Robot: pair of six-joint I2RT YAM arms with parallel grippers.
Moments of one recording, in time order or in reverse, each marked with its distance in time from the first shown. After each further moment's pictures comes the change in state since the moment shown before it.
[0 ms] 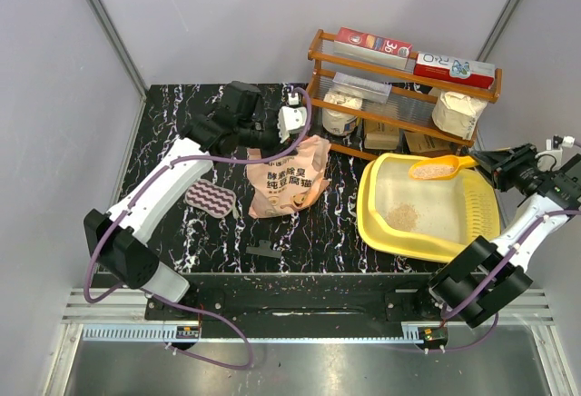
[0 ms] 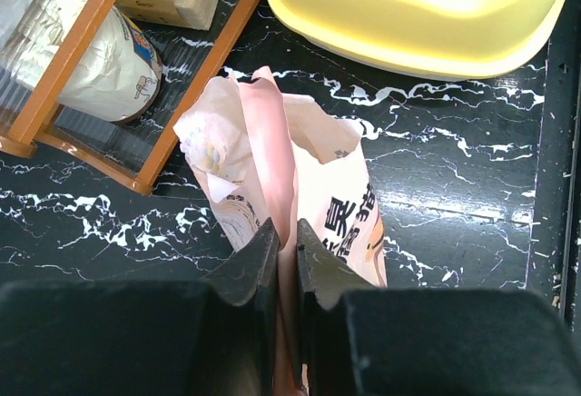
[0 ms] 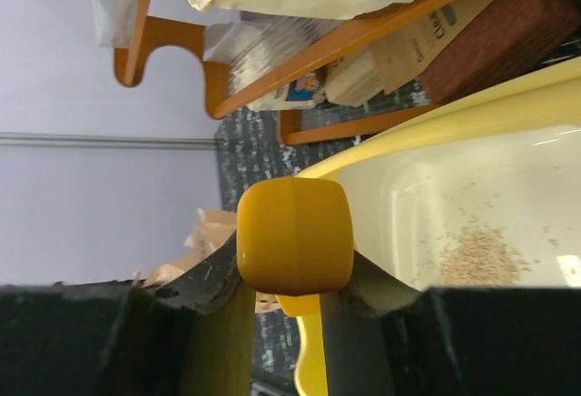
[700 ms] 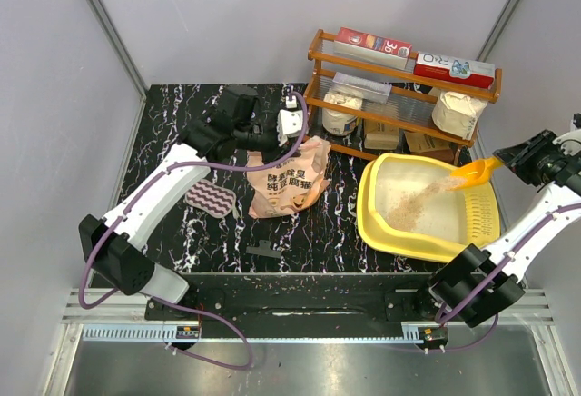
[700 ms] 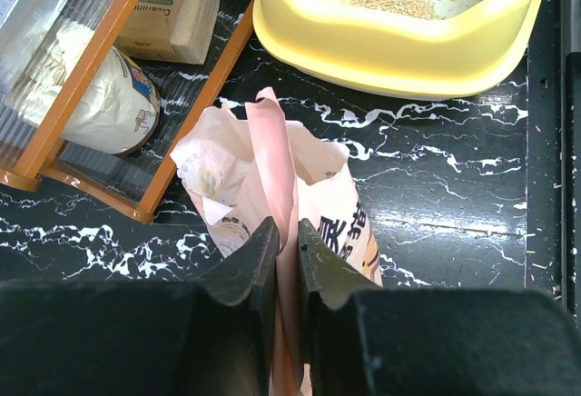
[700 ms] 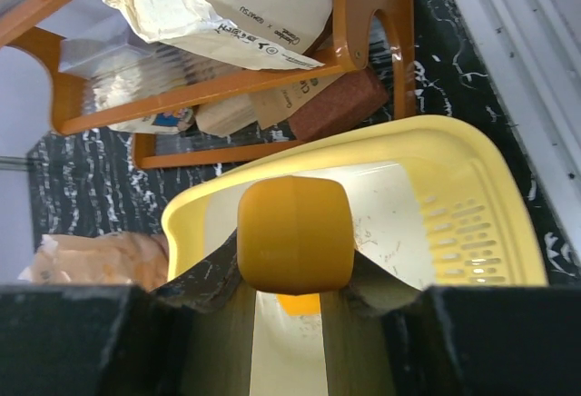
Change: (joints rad) left arm -0.008 -0.043 -0.055 0.074 0.052 0.002; right arm -0.013 0.000 0.323 -0.368 0.327 -0.459
